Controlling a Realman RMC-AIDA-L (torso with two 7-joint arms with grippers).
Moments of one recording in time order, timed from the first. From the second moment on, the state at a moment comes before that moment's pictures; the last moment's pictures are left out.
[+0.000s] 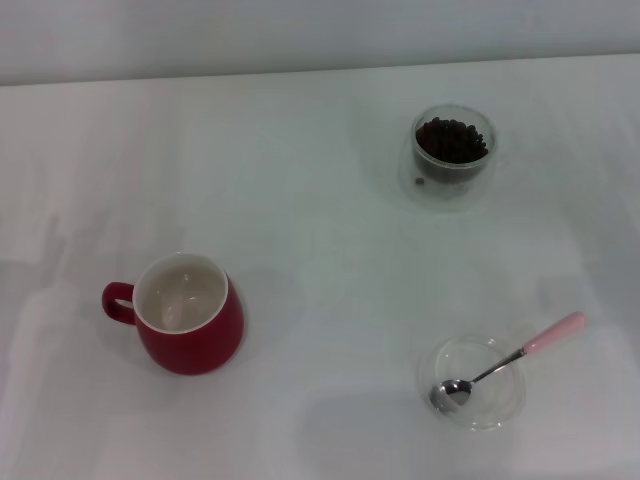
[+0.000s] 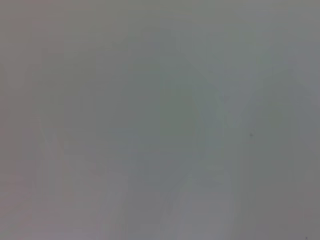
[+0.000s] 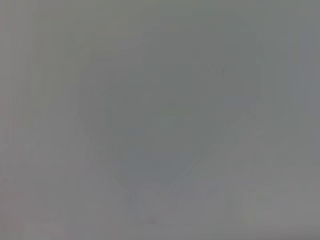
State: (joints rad) left arm -0.35 -2.09 -0.11 -0.11 -1.54 -1.45 2.83; right arm 0.32 2.00 -0.13 -0.10 1.78 1.18 -2.60
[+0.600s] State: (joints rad) left arm -0.34 -2.09 -0.11 -0.11 -1.54 -1.45 2.83; right arm 0.31 2.00 -0.13 -0.09 1.78 1.18 -2.59
